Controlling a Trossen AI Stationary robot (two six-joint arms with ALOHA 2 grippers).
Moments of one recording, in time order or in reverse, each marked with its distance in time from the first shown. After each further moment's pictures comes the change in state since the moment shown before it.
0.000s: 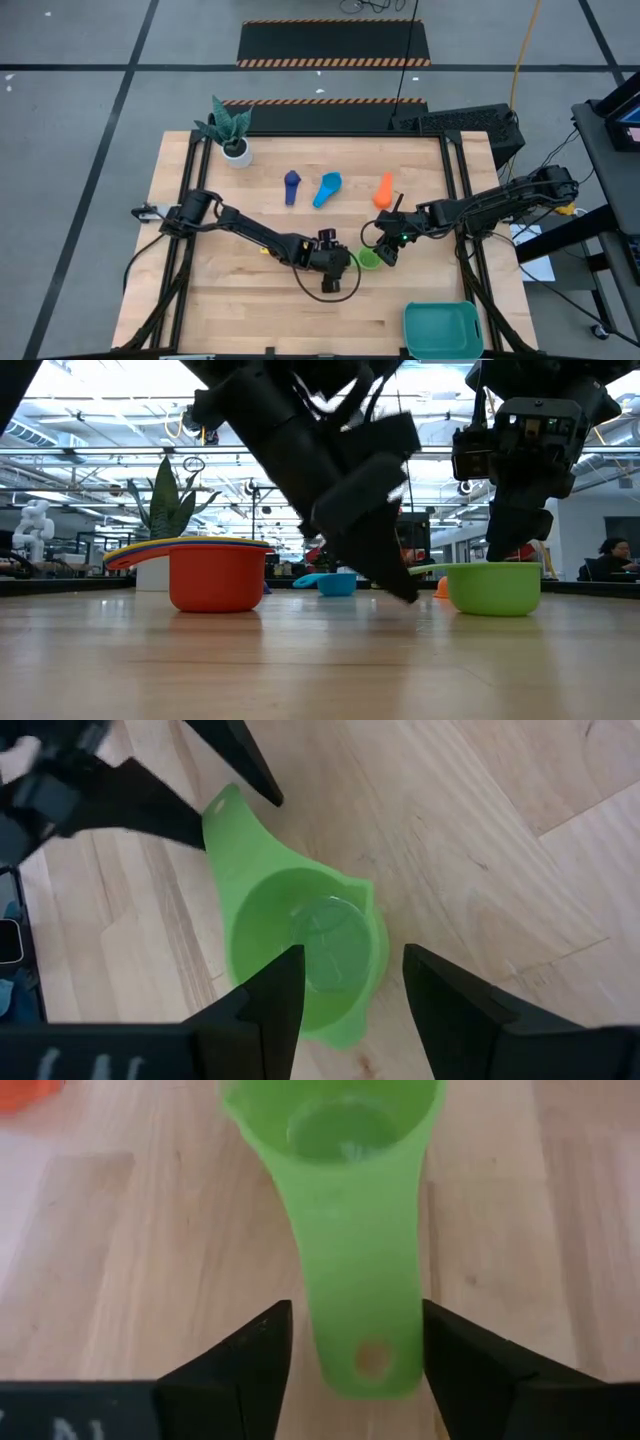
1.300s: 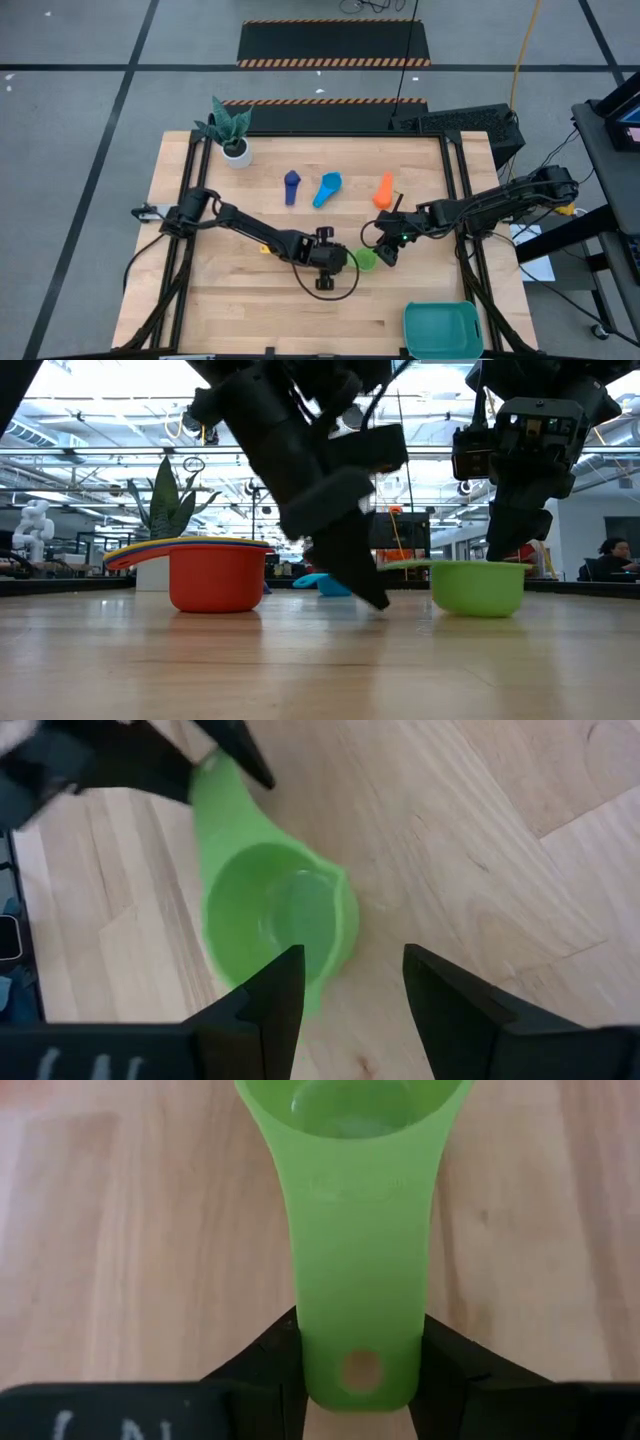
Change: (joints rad) left arm 0.017 -0.027 -0.002 -0.088 0.053 0.059; right arm 0.000 0.000 0.000 -0.001 0.000 -0.011
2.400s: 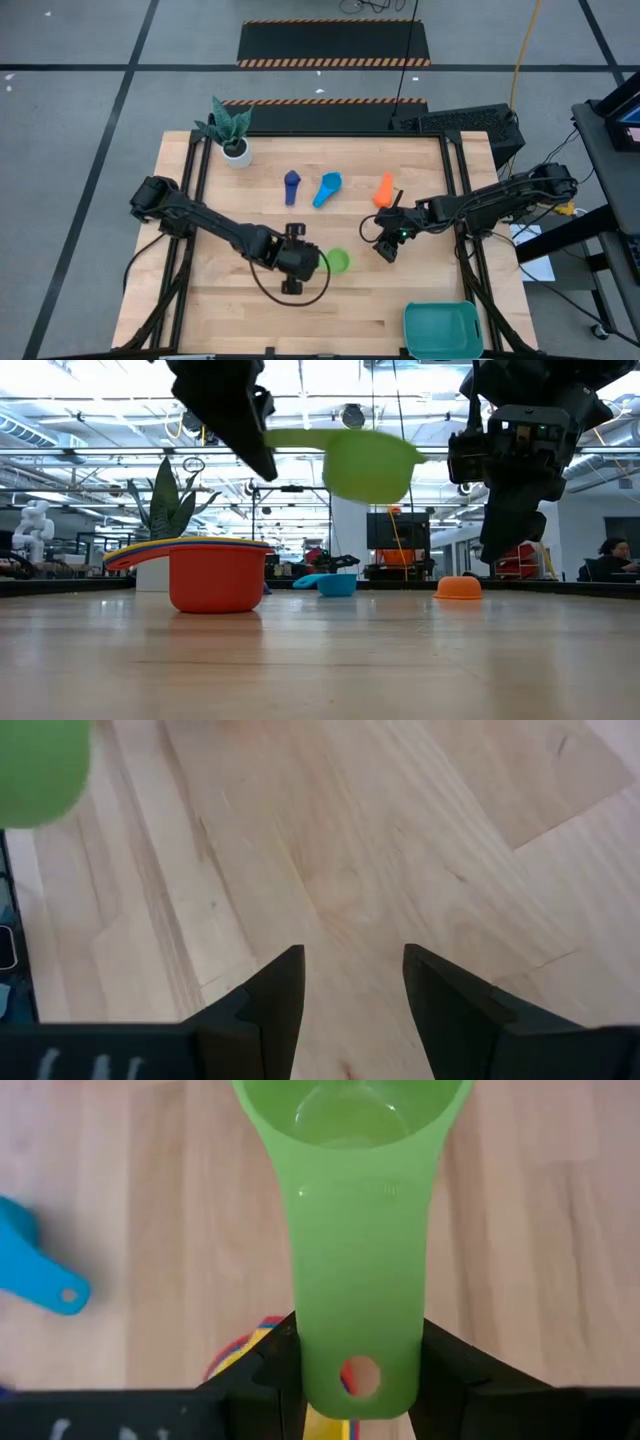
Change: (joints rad) left arm -0.116 -0.322 0.002 -0.485 -0.046 -0.107; right arm -0.026 0.000 0.000 -0.007 0.002 -0.023
